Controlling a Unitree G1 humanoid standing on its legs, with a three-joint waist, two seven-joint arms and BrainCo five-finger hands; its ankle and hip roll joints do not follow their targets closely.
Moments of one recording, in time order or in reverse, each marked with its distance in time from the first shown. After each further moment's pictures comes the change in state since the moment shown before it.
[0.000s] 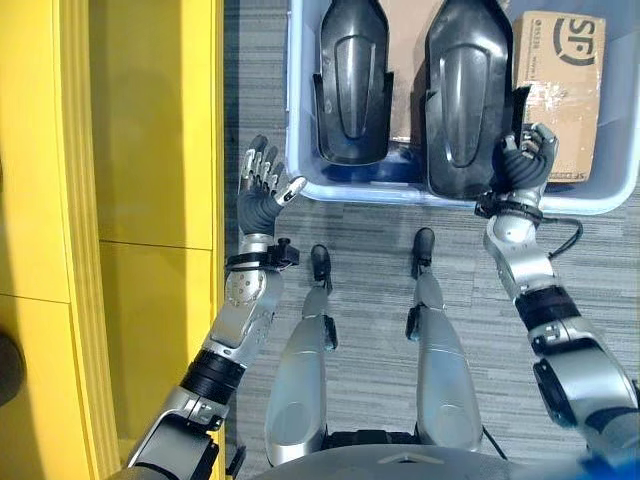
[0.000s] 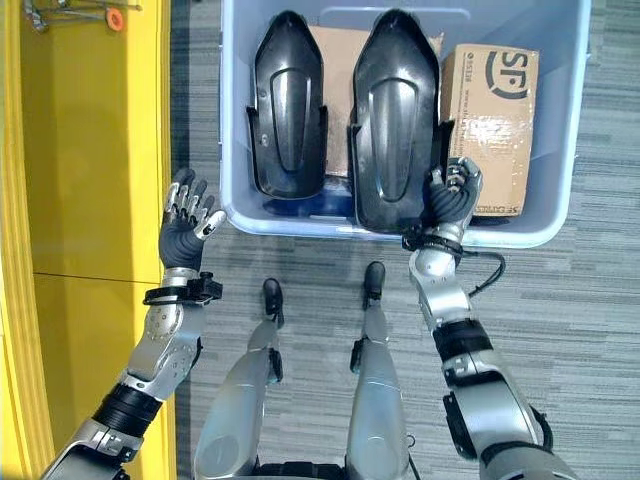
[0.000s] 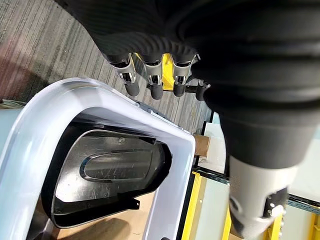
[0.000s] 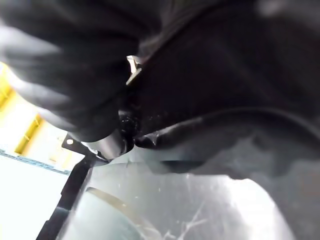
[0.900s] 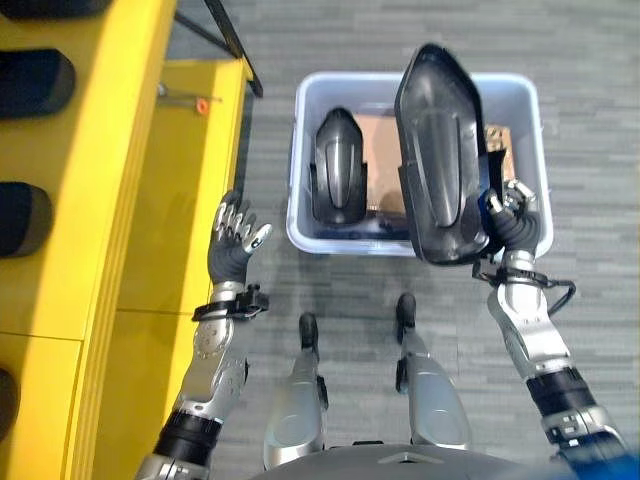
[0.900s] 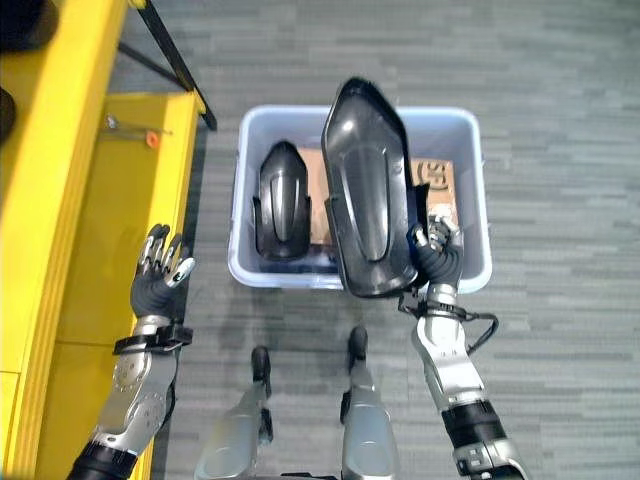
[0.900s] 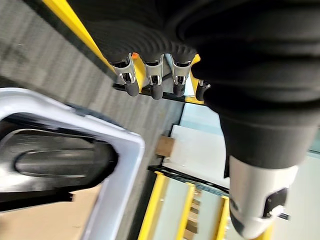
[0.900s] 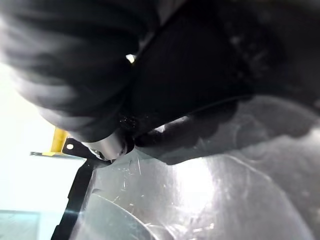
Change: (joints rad) left arm 0.314 -0.013 0.157 -0.026 -0.043 0.029 -0.147; right arm 0.430 0.027 -0.005 -0.359 0.135 -0.056 0.319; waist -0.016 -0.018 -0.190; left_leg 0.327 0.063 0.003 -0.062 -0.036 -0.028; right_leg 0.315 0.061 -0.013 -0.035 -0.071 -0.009
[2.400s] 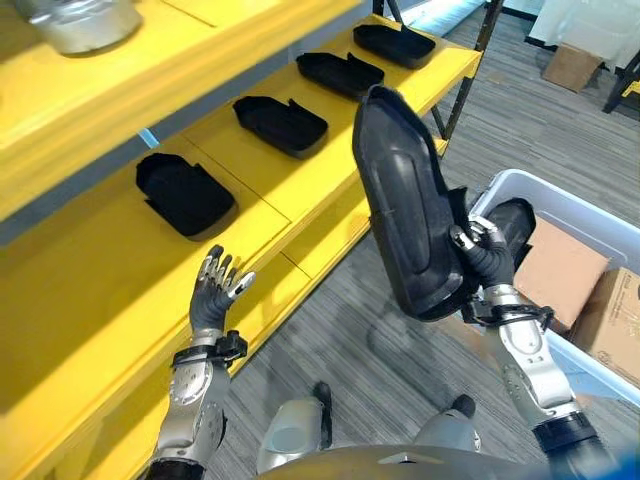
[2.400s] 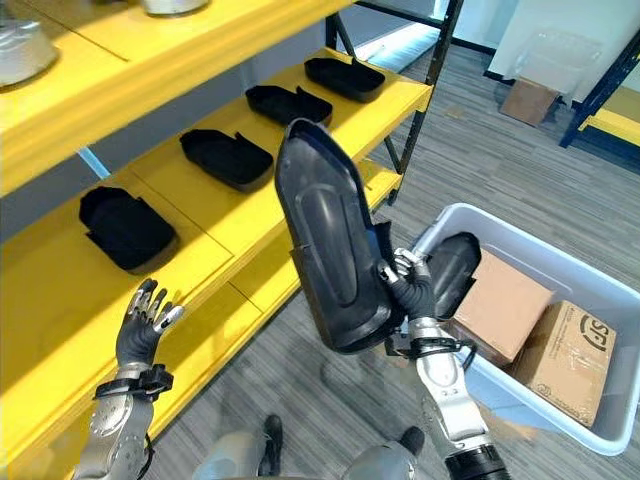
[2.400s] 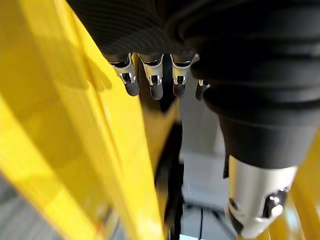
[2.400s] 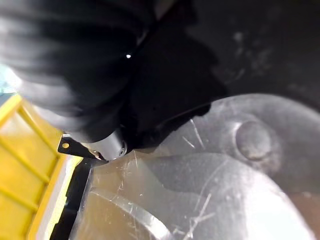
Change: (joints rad) left arm 0.128 -0.027 0.140 0.108 0.127 0.063 -0.045; right arm 0.160 0.010 0.106 -0.153 0.121 0.038 0.216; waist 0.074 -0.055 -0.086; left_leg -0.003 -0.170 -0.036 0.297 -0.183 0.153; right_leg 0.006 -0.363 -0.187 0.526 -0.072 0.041
